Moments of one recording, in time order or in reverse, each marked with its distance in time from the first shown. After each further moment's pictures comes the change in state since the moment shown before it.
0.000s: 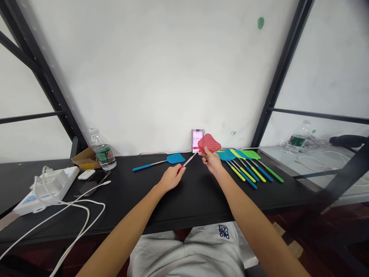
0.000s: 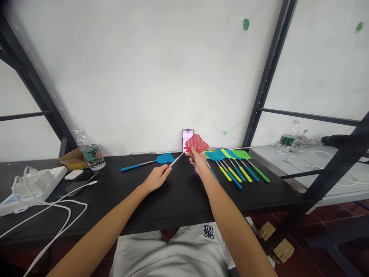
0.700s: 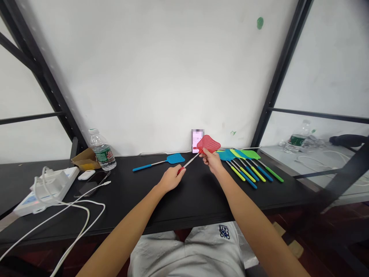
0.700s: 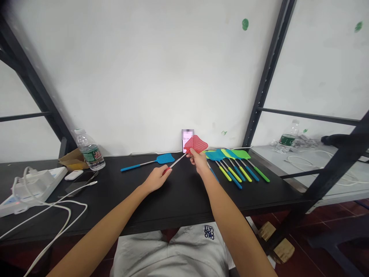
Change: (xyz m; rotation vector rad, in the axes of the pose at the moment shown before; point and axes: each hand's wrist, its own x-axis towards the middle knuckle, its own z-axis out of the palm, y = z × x) left_hand -0.001 -0.001 0.001 0.012 0.002 0.009; right_hand 0.006 0.004 -0.006 -0.071 -0.006 -0.032
